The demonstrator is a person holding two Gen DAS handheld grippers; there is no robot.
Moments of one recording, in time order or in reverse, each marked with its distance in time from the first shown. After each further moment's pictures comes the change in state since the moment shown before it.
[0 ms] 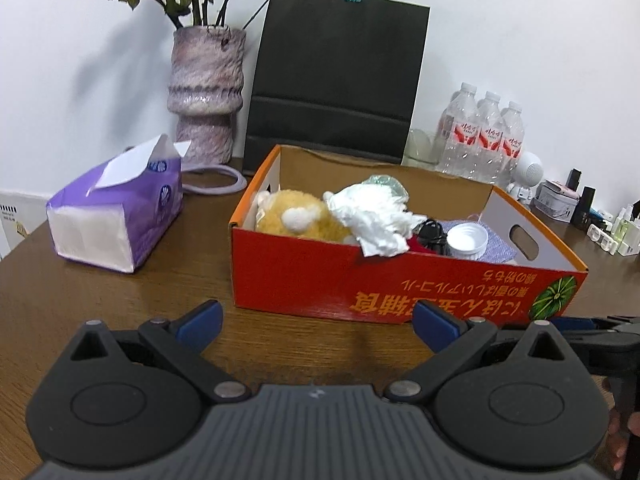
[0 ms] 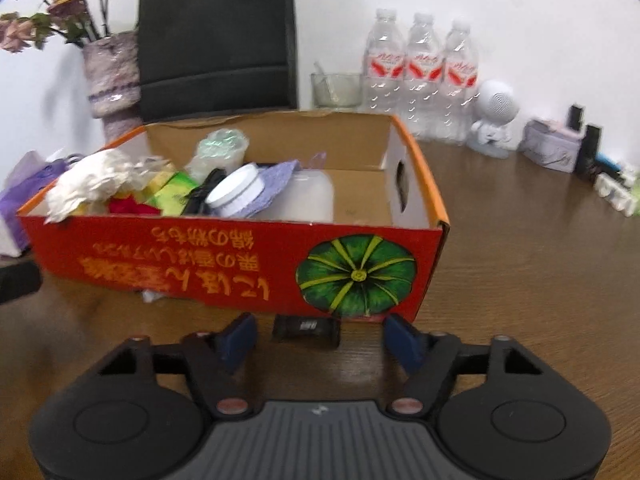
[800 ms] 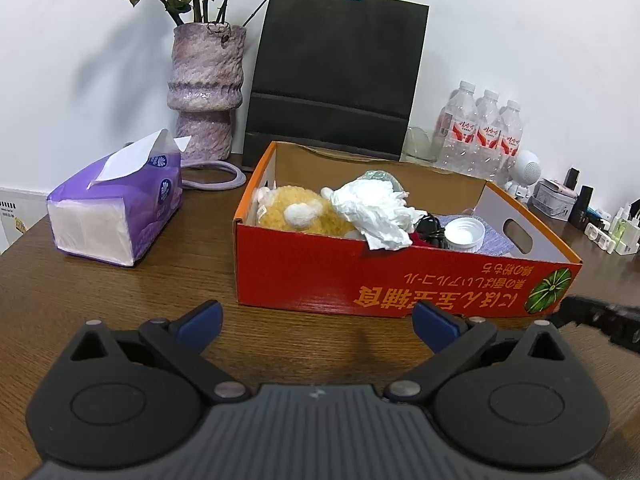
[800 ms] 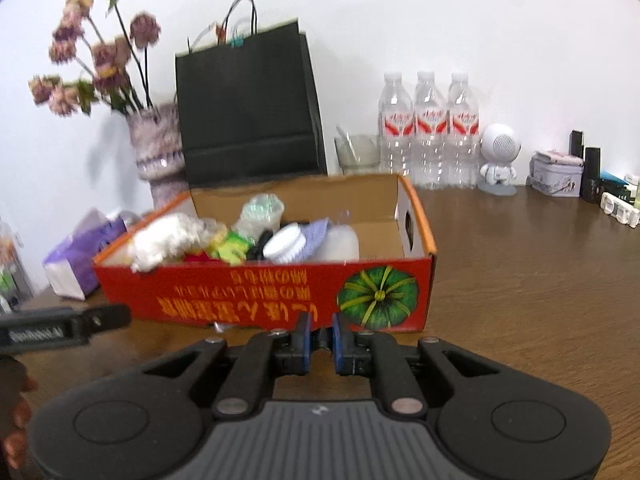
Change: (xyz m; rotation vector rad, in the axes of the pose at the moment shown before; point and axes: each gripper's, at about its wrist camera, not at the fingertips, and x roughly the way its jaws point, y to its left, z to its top) left arm -0.008 -0.004 -0.002 0.002 -0.006 -0.010; right arm -0.070 -0.017 -0.011 0.058 -0.188 0.156
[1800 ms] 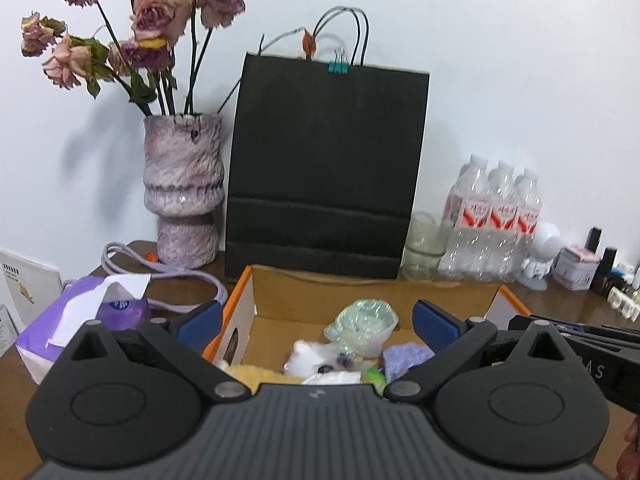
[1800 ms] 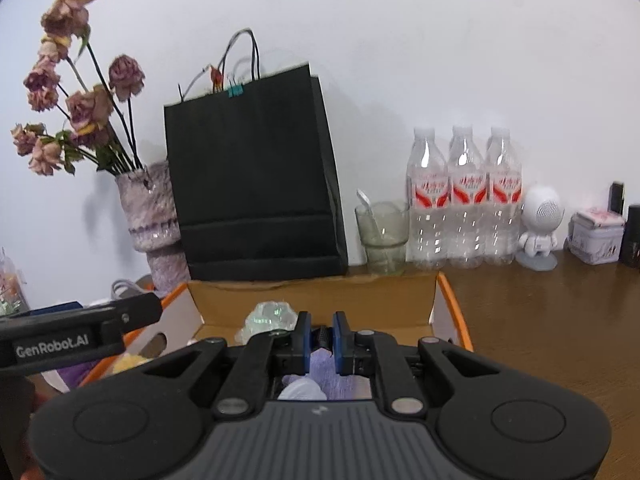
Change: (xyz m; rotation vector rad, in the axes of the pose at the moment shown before) left arm 0.048 -0.041 0.096 0.026 -0.140 0.074; right arm 0.080 0.007 0.098 -0.001 -0.062 0.041
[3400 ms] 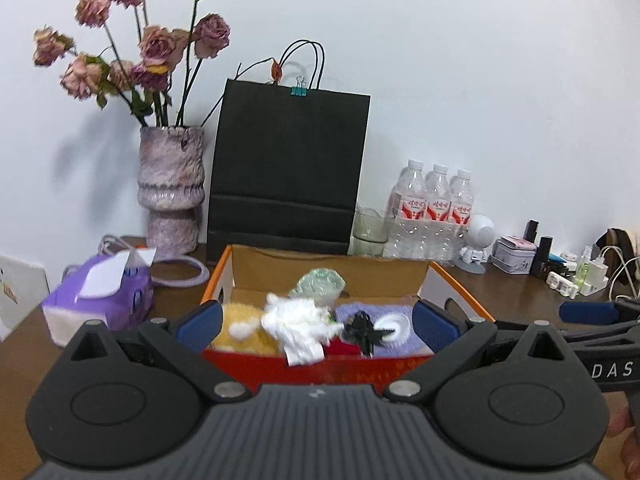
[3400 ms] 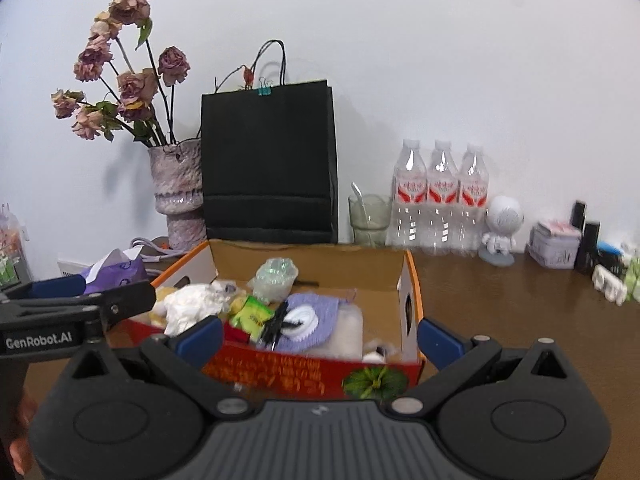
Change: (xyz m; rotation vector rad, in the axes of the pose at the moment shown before) left arm -0.109 0.006 -0.042 0.001 -0.041 -0.139; right arm -0.116 0.017 -0.027 -0.103 0.027 -0.041
